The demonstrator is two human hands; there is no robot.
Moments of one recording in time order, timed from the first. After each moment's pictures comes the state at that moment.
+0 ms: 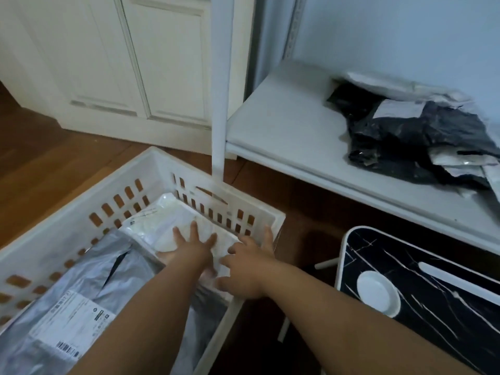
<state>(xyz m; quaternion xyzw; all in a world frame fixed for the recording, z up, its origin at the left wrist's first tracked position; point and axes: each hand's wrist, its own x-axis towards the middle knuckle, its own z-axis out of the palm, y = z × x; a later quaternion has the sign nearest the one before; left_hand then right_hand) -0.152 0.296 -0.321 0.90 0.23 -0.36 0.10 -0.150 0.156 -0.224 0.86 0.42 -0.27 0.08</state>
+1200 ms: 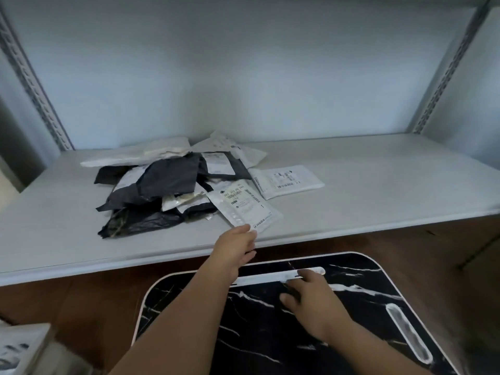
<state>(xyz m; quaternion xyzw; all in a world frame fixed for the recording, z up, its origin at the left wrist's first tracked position) -0.055 -0.167 -0.136 0.62 0.15 -0.22 0.74 -0.160 -0.314 -0.176 0.97 -0.07 -0.10 -0.21</state>
